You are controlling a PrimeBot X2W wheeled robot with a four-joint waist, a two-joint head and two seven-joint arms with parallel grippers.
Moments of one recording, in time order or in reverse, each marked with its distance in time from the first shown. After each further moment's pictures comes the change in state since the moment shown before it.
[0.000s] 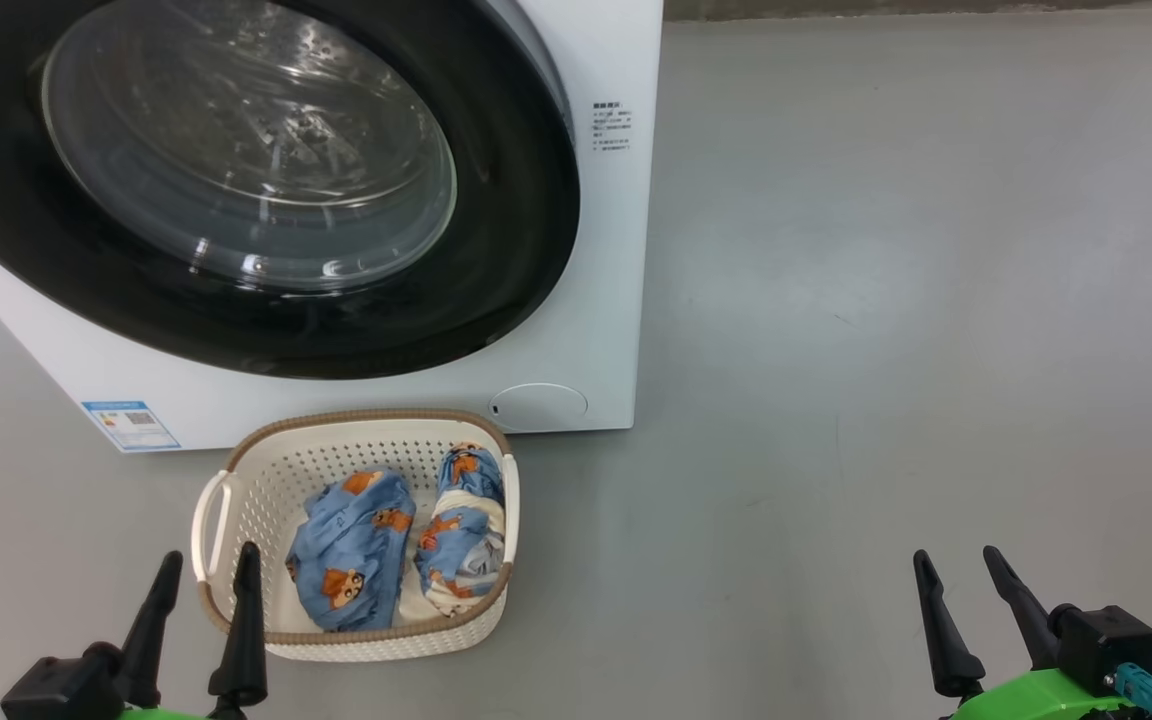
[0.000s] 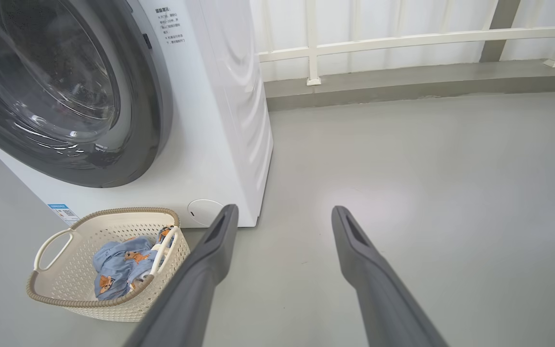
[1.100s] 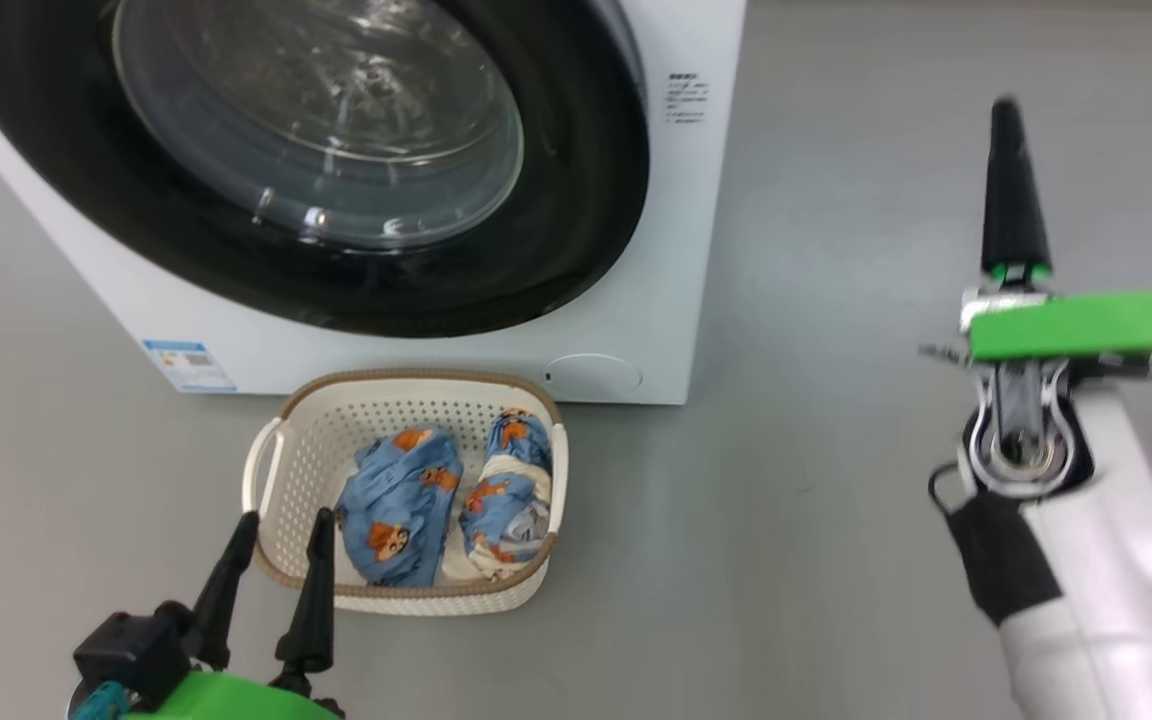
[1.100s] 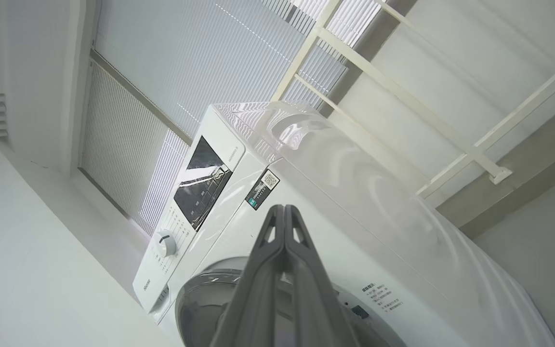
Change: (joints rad) left arm -0.061 -0.005 -0.112 0.002 -0.031 0.000 0.000; right arm -0.561 0.004 0.109 -0.025 0.838 0.000 -0.007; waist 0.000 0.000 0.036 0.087
